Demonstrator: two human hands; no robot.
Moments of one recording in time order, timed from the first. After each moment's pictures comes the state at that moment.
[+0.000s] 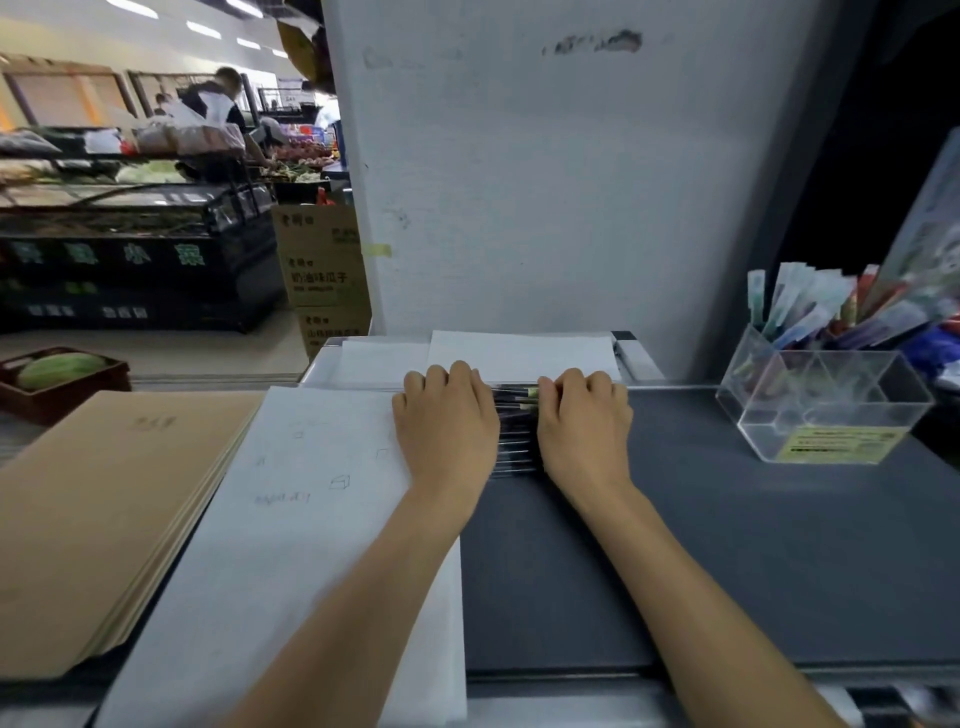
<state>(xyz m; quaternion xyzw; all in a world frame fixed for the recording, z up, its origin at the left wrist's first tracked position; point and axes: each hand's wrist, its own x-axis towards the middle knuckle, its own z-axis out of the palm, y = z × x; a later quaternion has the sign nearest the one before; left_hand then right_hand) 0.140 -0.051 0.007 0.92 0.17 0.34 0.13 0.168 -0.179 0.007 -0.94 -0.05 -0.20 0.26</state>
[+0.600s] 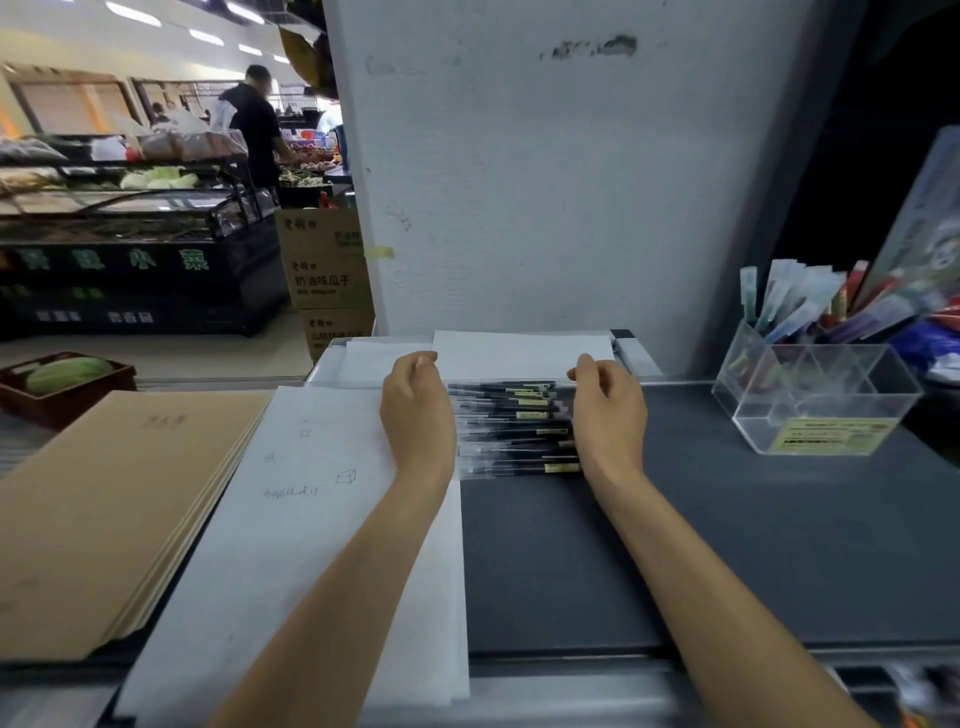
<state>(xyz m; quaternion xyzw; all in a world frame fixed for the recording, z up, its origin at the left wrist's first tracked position) 0.136 -0.032 0.015 0.67 0.20 0.34 0.63 0.166 -0.192 0.016 -0.75 0.02 -0.17 0.64</state>
